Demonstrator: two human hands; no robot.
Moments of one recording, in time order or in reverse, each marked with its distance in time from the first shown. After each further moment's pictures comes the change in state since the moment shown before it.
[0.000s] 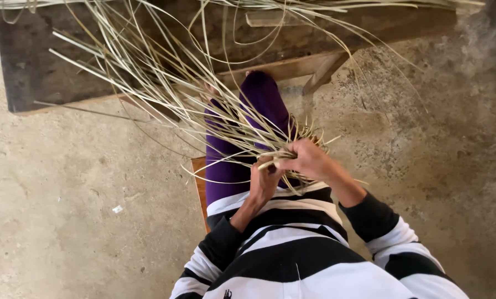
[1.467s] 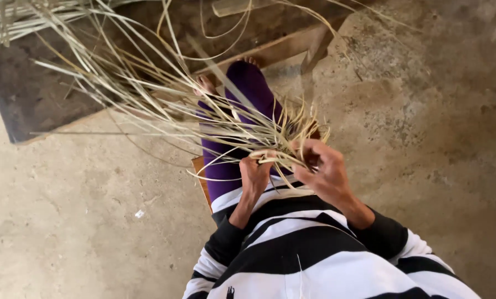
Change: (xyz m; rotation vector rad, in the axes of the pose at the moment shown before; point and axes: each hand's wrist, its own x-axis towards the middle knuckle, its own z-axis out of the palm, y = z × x) left_hand -0.006 0.023 -0.014 -0.087 -0.017 -0.241; right_hand -0.070 0.008 0.030 -0.024 0.643 -0.081
